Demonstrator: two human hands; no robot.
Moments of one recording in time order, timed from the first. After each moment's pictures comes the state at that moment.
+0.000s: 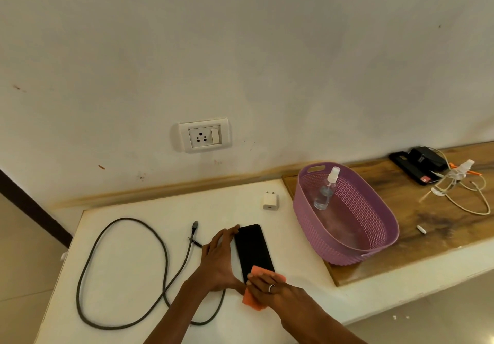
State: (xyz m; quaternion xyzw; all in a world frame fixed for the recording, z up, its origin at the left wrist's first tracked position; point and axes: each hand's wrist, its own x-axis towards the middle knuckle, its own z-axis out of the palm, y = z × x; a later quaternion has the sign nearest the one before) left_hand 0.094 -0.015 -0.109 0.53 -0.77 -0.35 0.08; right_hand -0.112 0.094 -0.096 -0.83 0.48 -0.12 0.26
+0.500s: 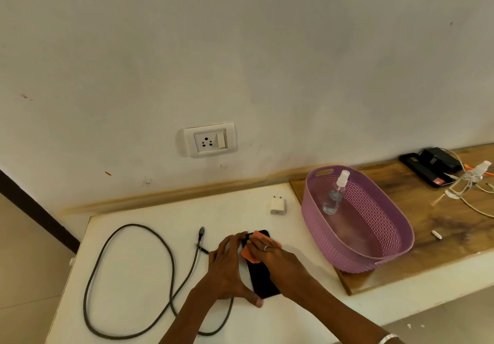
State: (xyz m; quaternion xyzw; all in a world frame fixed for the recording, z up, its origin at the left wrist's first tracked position) left_hand 0.093 -0.016 -0.103 0.52 -0.79 -0.33 0.06; right_hand -0.086 0.011 -0.088 -0.77 0.58 -0.07 0.25
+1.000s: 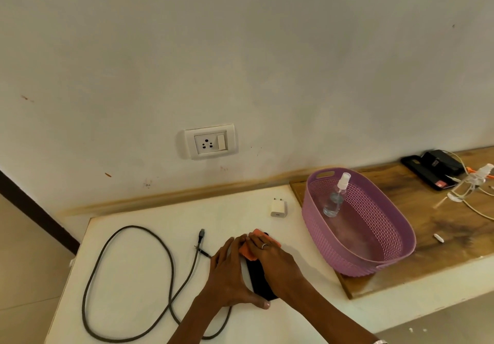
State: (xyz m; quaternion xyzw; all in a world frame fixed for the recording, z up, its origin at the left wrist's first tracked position) left_hand 0.086 -0.008 -0.111 0.54 -0.78 -0.30 0.08; right_hand -0.078 0.008 -0.090 -0.78 0.59 -0.12 0.18
